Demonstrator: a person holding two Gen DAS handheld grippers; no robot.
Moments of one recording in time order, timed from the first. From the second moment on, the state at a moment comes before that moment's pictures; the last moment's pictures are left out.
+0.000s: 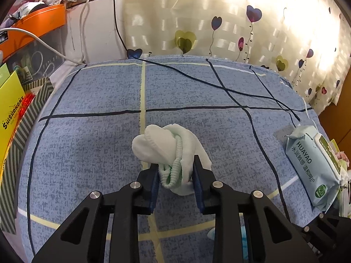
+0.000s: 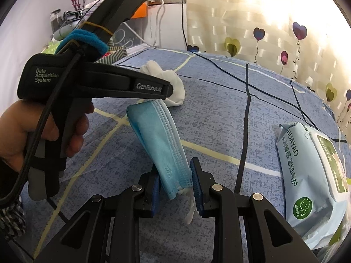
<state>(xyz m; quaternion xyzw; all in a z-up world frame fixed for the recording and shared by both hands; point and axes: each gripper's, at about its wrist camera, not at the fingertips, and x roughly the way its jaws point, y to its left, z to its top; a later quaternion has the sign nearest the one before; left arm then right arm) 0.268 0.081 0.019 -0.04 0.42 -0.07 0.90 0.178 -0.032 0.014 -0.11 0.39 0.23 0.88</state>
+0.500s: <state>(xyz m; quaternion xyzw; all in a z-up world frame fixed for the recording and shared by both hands) 0.223 0.062 0.056 -0.01 0.38 -0.07 0.92 0.155 -0.055 0.037 -0.09 0.37 0.22 0.90</state>
